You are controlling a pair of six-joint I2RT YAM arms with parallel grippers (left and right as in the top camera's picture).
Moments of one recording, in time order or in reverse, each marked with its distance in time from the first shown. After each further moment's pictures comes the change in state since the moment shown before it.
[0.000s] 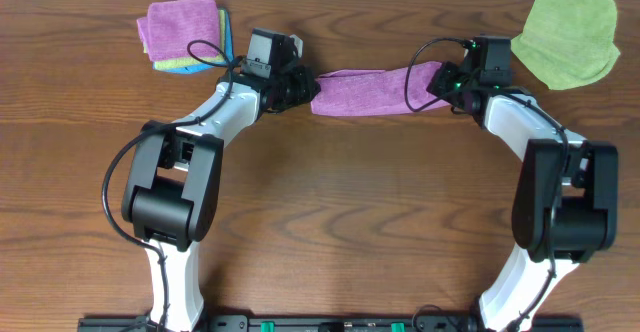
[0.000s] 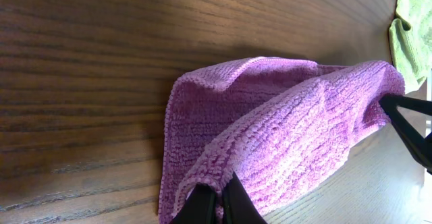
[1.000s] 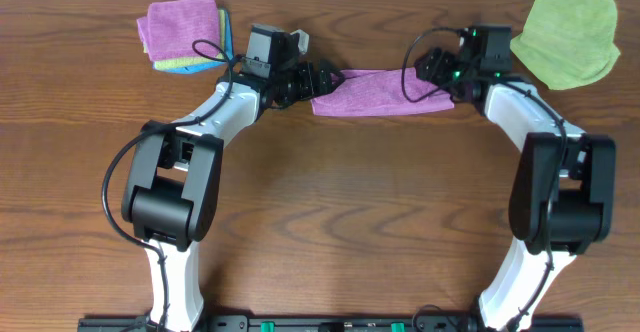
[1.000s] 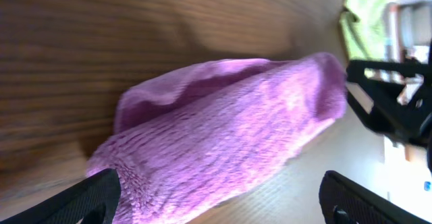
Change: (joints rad) left arm 0.004 0.000 0.000 0.082 0.135 0.003; right arm 0.001 0.044 0.142 -0.080 -0.082 -0.023
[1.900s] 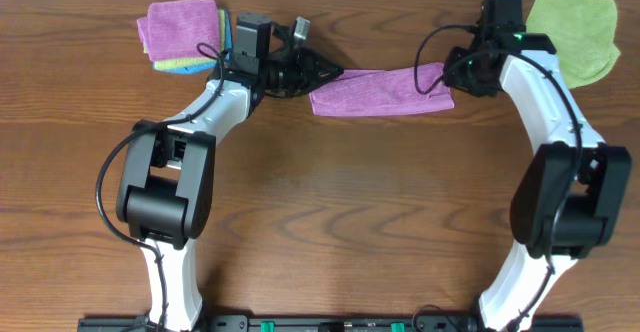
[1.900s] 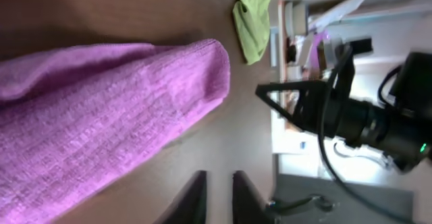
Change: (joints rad) left arm 0.038 0.000 0.004 0.182 0.352 -0.285; right arm 0.000 -0.038 0.264 -0.642 0.223 -0.142
